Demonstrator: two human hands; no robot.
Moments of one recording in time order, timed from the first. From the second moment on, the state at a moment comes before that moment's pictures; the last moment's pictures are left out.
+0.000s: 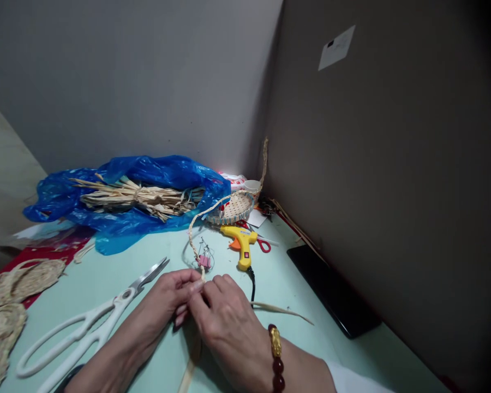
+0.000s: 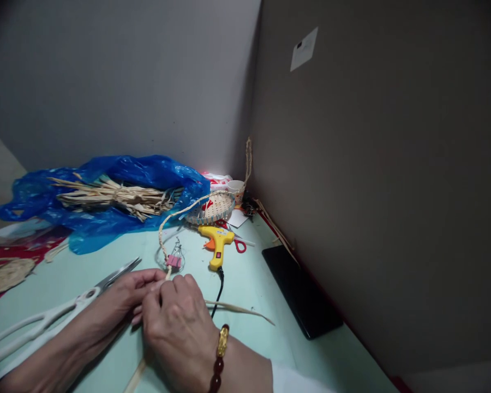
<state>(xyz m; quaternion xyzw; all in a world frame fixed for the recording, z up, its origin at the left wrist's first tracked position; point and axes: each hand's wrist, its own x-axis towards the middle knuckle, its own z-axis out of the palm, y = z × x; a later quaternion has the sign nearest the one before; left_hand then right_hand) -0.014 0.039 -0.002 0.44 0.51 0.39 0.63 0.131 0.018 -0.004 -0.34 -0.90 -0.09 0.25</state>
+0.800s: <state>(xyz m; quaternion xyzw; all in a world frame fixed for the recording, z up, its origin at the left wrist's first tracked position) -0.018 0.036 0.010 0.56 0.59 0.35 0.46 0.138 0.051 0.004 -0.44 -0.63 0.55 0.33</state>
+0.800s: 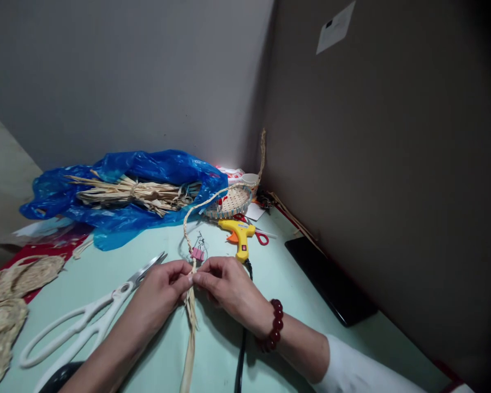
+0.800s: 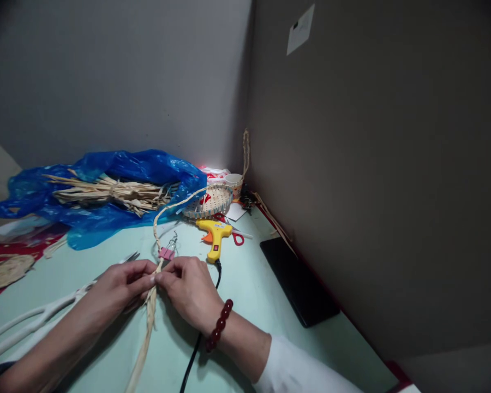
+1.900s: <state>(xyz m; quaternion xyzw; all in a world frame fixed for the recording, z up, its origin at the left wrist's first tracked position) -0.006 0.010 0.025 0.71 0.69 0.09 0.12 0.126 0.052 0.003 -0.49 -0.62 0.47 0.39</state>
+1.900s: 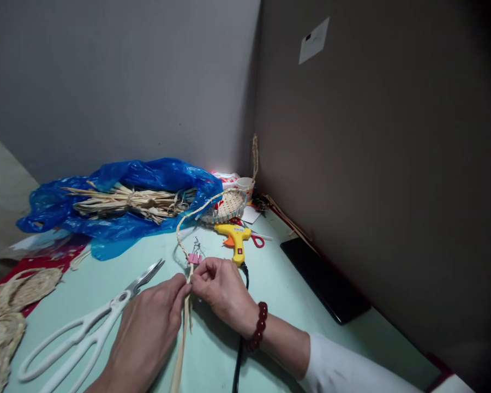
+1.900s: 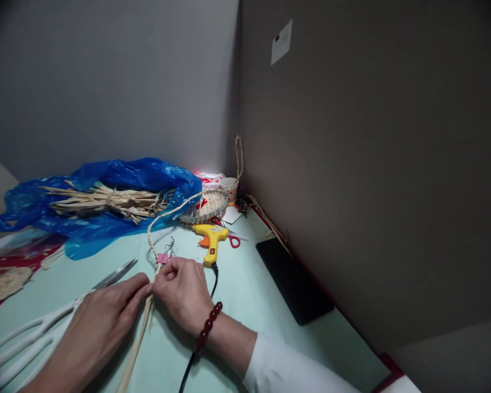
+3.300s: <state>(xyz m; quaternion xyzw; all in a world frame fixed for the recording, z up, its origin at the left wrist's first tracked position) 0.000 0.030 0.000 0.40 0.57 0.39 0.60 0.136 0.054 -0.003 -0.45 -0.60 0.55 0.38</state>
